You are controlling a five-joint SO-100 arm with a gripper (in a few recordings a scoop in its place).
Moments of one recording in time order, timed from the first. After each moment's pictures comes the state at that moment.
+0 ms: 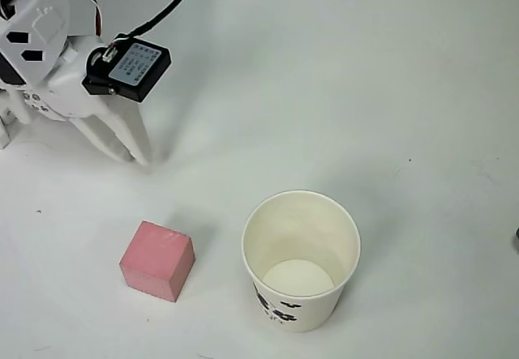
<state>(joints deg) -4.3 188.5 176.2 72.2 -0.3</state>
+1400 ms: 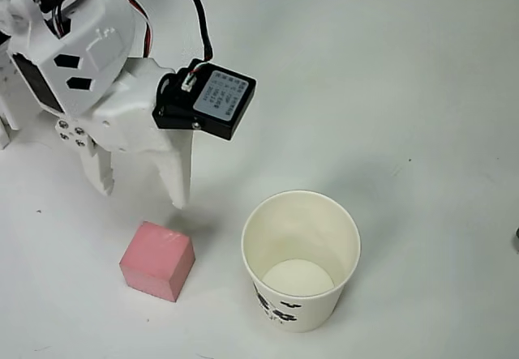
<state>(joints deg) 7.7 119.5 126.0 60.4 -21.3</state>
